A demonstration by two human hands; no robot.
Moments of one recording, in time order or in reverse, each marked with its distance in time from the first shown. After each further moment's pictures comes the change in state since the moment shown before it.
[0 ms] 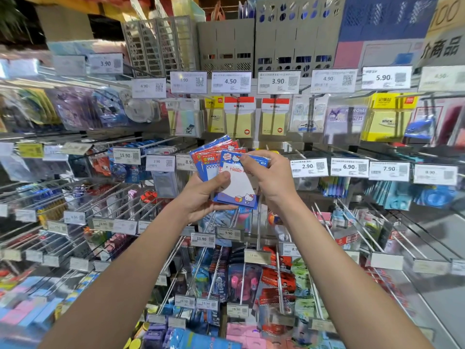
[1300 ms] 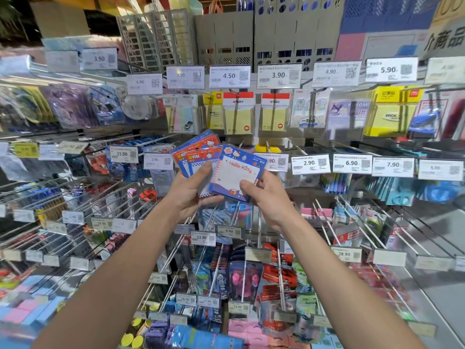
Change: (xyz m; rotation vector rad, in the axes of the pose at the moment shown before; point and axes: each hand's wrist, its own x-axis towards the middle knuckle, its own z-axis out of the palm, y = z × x) left_hand 0.004 0.003 -0.021 0.010 0.212 0.073; right_hand -0.012 0.049 -0.010 -0.036 -0.161 0.134
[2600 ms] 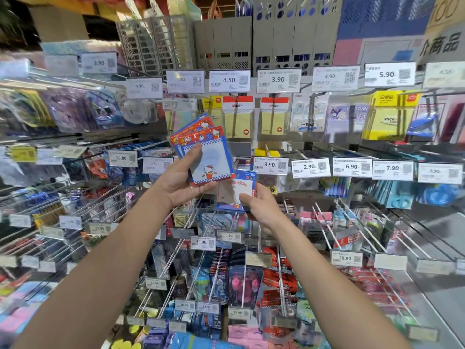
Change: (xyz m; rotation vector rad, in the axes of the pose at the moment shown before) left_hand 0.021 0.035 -0.005 -0.124 -0.084 -0.165; right_hand 0.026 0.041 -0.002 -0.208 0.056 0.144
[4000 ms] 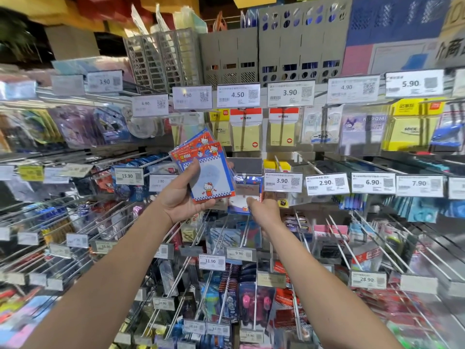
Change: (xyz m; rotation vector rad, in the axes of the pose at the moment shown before) left_hand 0.001 0.014 -0.009 -0.054 -0.231 -0.107; right_hand 0.059 0.013 0.024 0.053 0.276 0.241
